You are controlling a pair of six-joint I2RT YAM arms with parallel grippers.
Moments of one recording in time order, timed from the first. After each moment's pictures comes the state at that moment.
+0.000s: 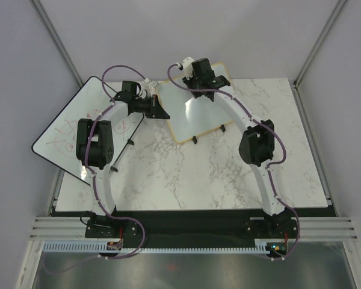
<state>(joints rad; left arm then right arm) -0.14 2.12 1.61 -0.33 0.97 -0.02 0.50 2.39 2.37 -0.64 0.09 -0.35</state>
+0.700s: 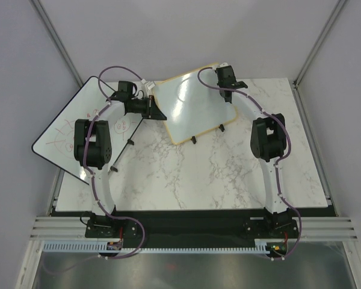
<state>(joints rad) -0.11 2.12 1.60 -0.40 1.01 0.01 0.29 2.38 2.11 -0.50 0.48 -0.27</state>
